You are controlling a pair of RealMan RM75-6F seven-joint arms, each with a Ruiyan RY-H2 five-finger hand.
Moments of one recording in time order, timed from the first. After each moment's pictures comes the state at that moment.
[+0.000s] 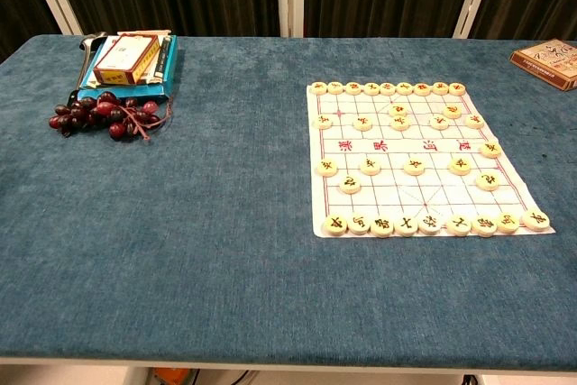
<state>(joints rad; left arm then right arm) -0.07 -1.14 -0.04 -1.59 1.55 1.56 0.06 0.05 -1.16 0.04 -1.61 -1.53 1.50 -0.10</state>
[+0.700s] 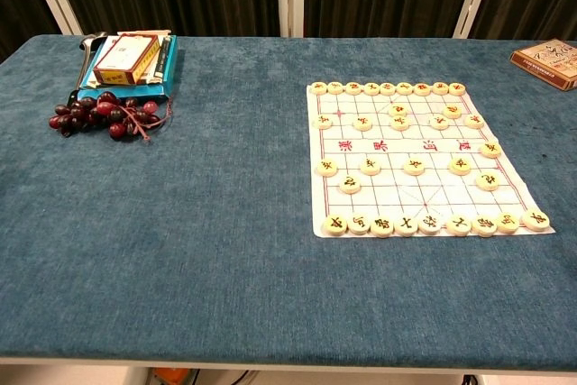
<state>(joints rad) -0.06 -1.15 -0.04 -1.58 1.55 1.55 0.07 0.08 -1.16 0.04 -1.59 -1.55 1.47 -0.10</state>
